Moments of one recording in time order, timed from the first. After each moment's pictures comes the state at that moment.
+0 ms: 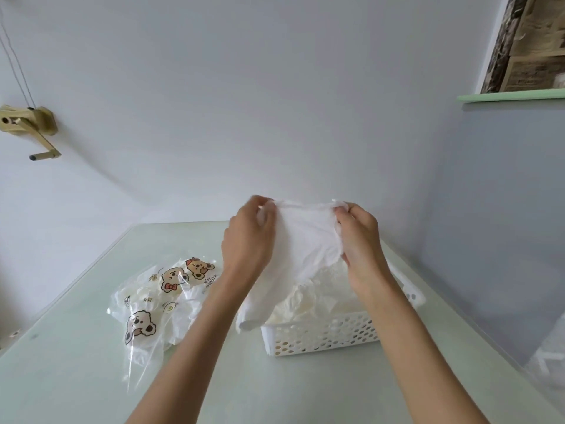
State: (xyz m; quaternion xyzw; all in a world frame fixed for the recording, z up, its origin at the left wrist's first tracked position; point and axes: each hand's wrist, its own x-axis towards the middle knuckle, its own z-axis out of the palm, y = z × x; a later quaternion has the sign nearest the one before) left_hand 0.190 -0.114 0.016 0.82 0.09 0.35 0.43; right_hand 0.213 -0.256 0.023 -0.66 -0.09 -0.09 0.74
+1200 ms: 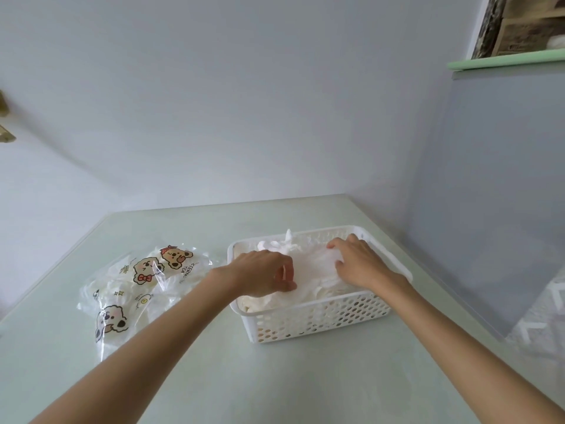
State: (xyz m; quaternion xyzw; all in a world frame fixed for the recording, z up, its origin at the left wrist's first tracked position) left_hand 0.222 -0.115 -0.044 0.99 -0.14 -0.07 0.07; right_hand 0.275 -0.314 -0.060 -0.97 -0.16 0.00 0.15
